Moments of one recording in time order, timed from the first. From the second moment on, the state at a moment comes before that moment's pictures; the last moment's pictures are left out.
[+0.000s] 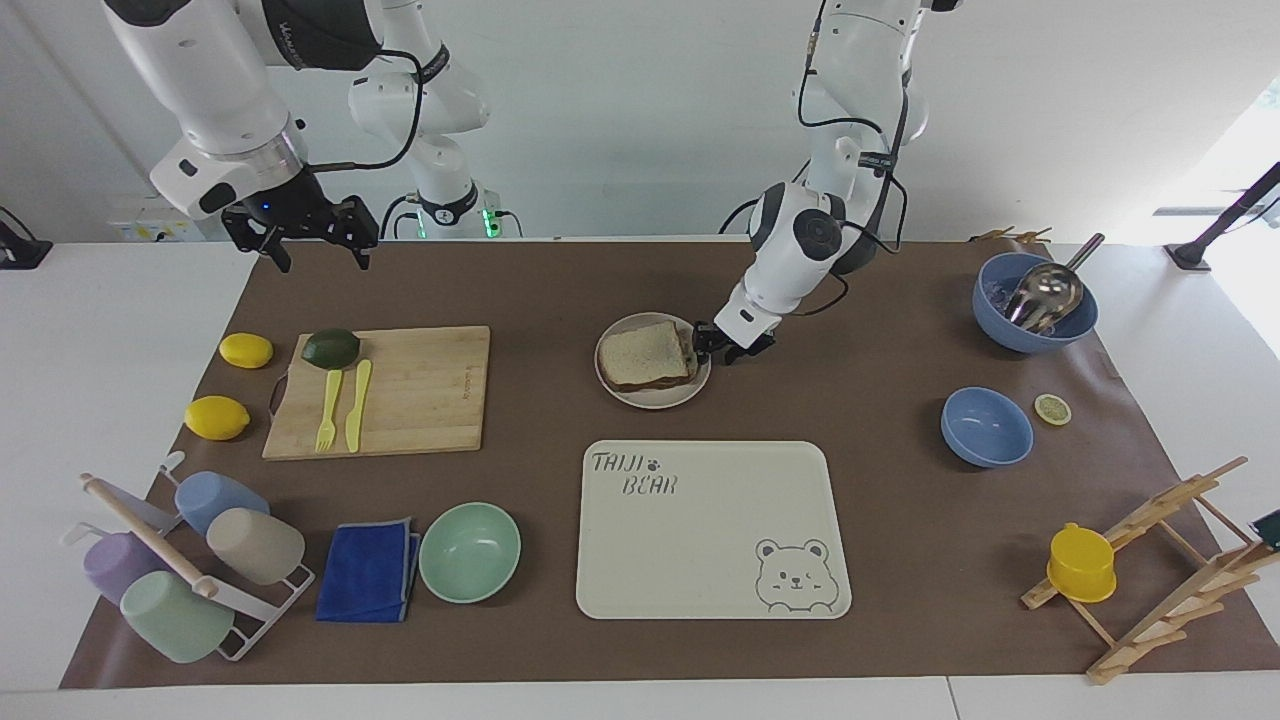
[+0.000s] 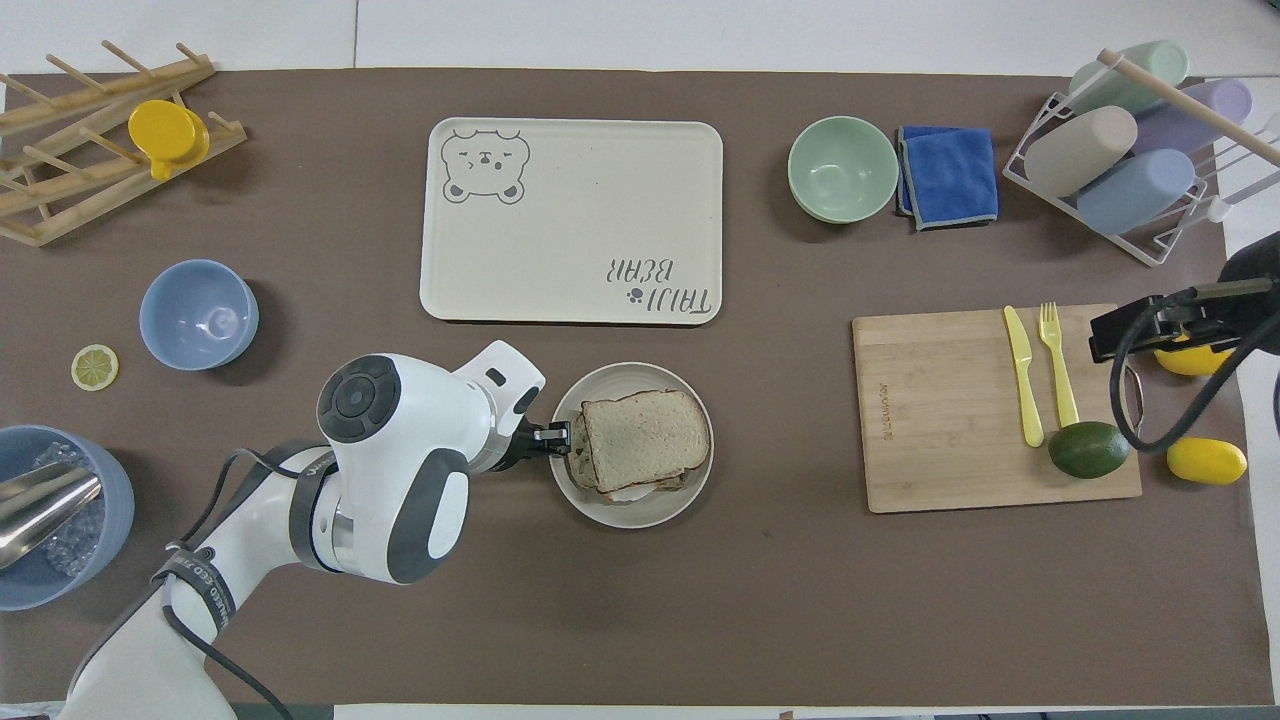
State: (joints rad) left arm -0.49 0.12 -0.09 -2.29 -0.43 2.41 -0.26; right arm 0.06 -0.03 -0.05 -1.63 -0.04 1.49 -0.05
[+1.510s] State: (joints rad) left arm -0.24 0.41 -0.06 -1.63 -0.41 2.11 -0.19; right arm 0.06 -0.03 -0.05 -1.62 -0.03 1.46 -0.02
